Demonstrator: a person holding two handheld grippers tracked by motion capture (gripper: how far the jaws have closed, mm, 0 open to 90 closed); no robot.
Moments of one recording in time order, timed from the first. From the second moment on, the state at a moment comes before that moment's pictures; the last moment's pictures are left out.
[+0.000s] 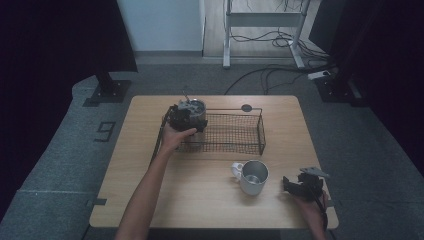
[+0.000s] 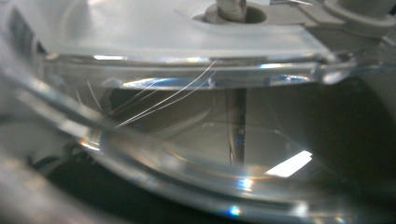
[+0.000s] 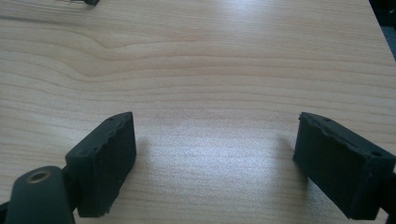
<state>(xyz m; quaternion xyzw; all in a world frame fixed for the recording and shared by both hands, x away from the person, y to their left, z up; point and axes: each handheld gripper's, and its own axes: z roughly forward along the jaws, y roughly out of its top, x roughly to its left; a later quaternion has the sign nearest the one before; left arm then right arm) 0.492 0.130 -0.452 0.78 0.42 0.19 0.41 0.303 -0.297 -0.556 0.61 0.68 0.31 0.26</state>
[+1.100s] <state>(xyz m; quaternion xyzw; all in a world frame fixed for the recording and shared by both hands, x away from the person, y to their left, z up) 0.492 0.131 -0.470 0.79 0.44 0.18 0.39 0.303 -0.297 -0.556 0.61 0.68 0.31 0.26</state>
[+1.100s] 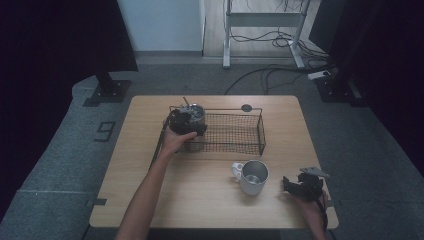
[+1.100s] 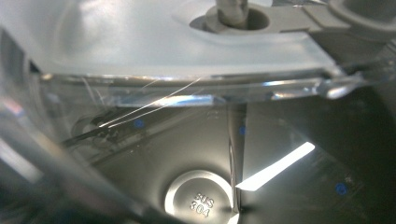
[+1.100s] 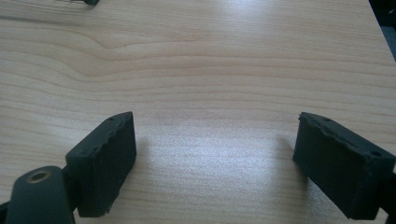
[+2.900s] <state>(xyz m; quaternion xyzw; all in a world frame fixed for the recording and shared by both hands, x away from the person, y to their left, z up) 0.442 0.161 -0.443 0.77 0.43 0.18 0.44 0.303 -0.297 -0.556 0.61 0.68 0.31 0.26</state>
